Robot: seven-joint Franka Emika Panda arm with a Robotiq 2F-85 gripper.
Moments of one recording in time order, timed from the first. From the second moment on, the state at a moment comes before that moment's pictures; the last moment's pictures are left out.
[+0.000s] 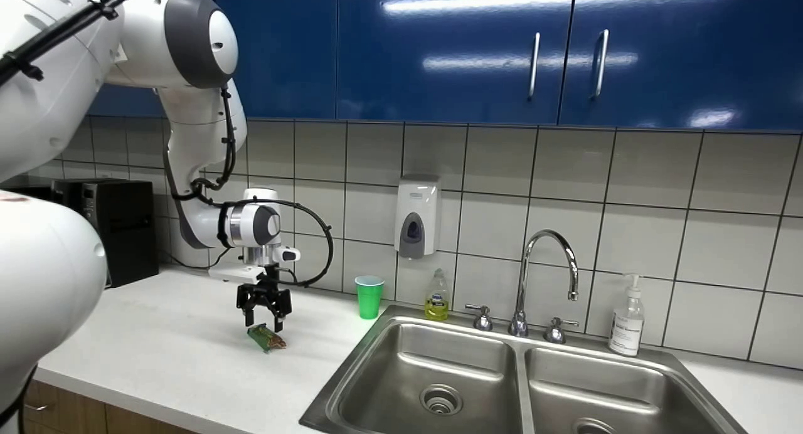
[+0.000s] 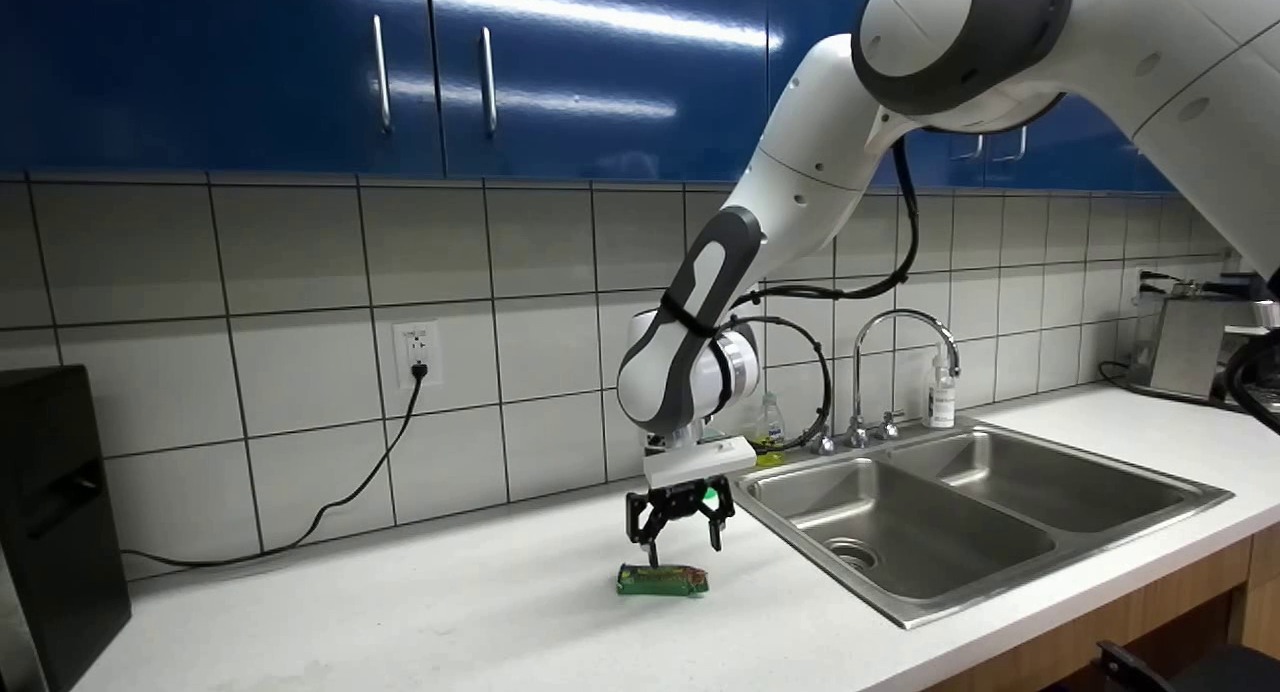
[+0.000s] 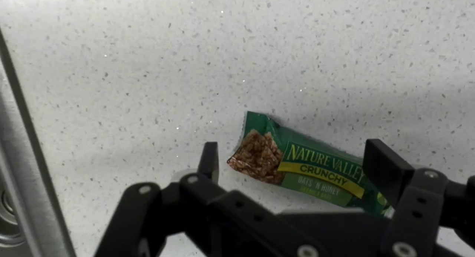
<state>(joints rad) 0.32 0.62 -0.02 -1.96 -0.06 2.50 0.39</state>
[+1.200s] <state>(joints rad) 0.25 0.62 0.07 -1.96 -0.18 2.50 -0.20</state>
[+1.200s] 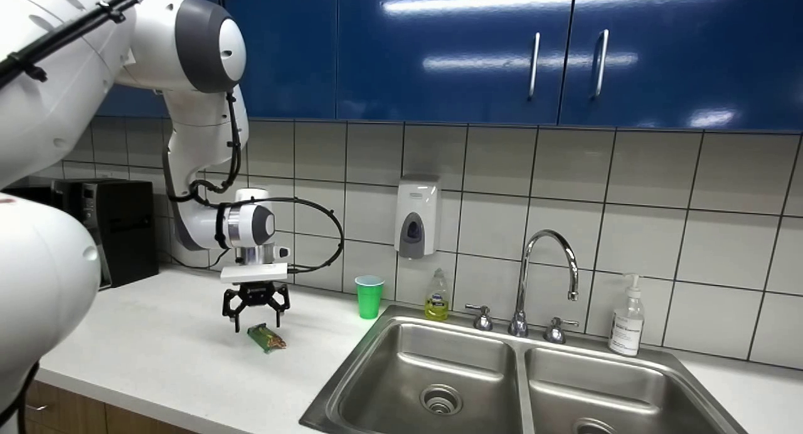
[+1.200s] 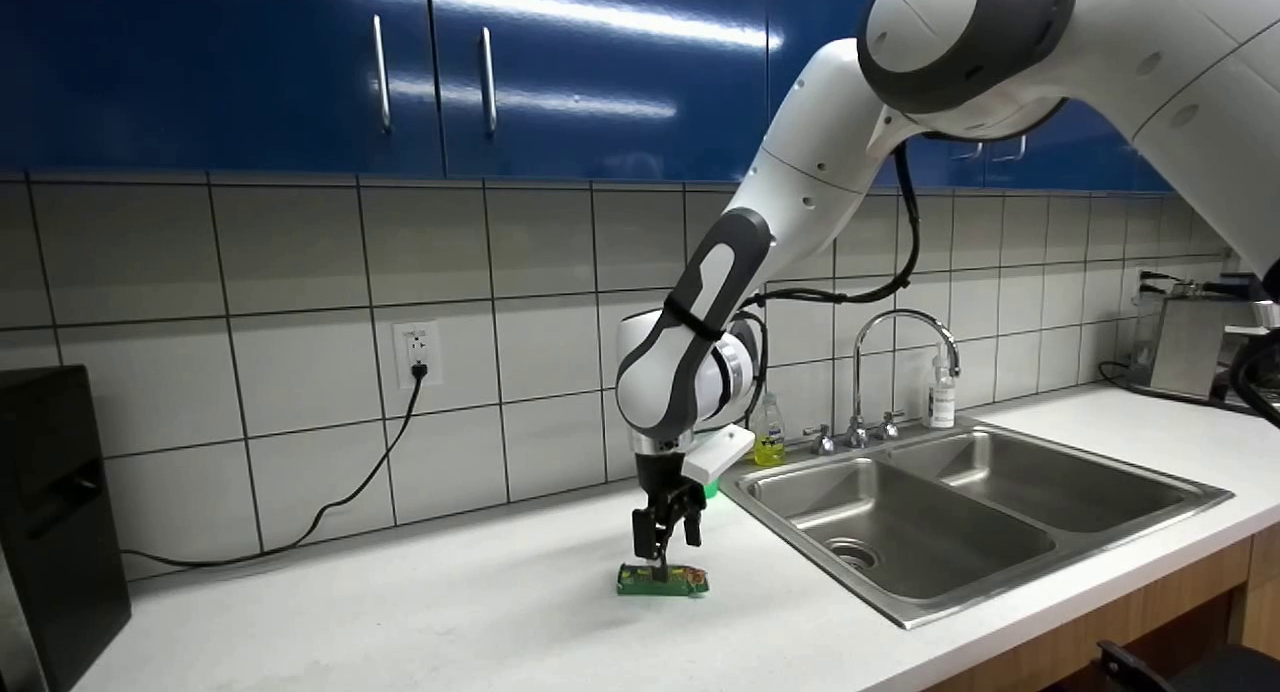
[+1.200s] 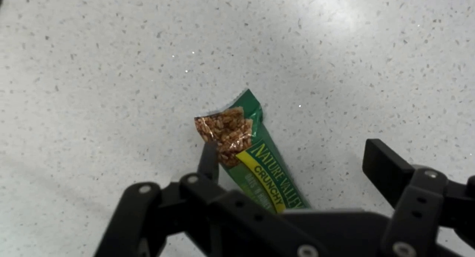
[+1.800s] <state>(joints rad) 0.25 0.66 0.08 -1.91 -0.24 2.50 -0.34</state>
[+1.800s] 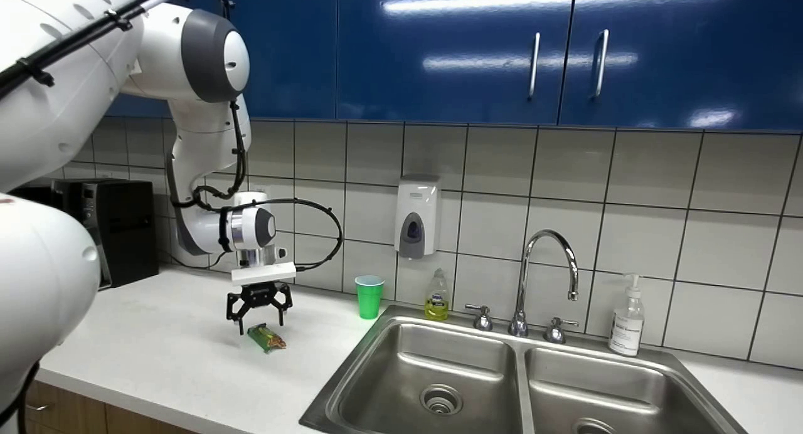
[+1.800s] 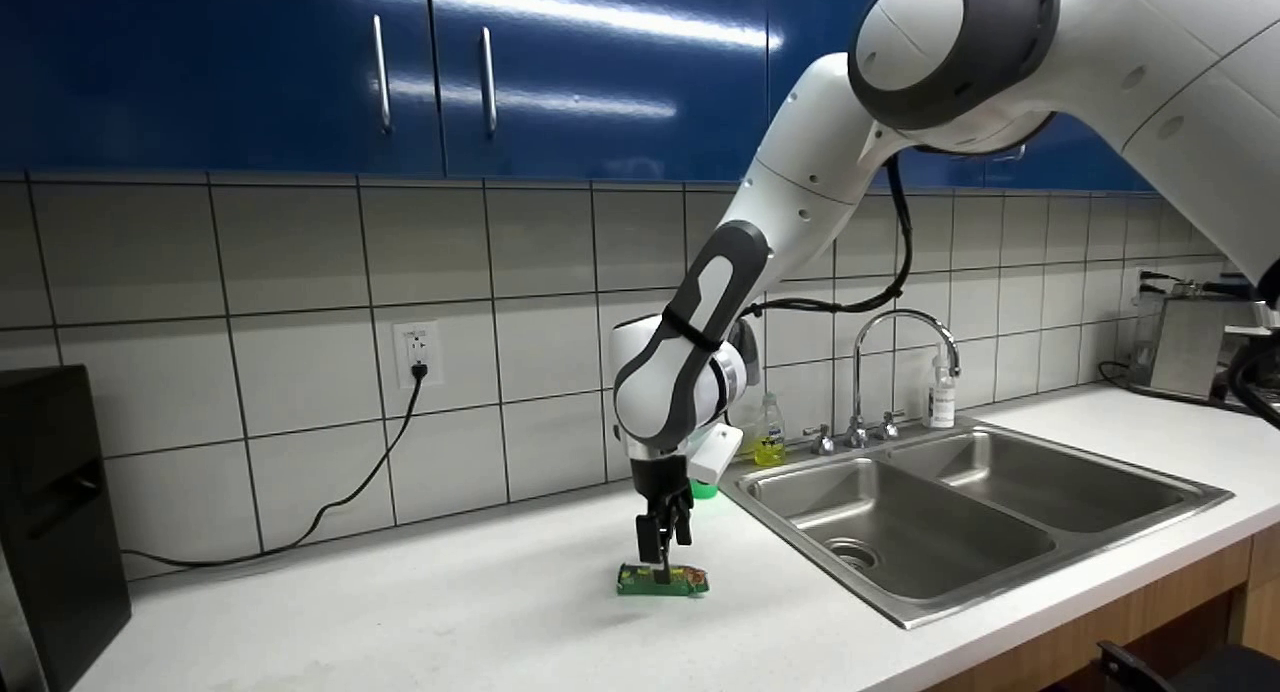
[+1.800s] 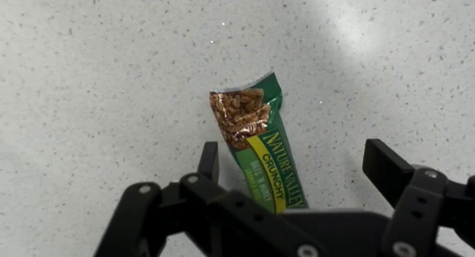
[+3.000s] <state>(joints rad) 0.22 0.78 0.12 -1.77 -0.24 2.43 -0.49</state>
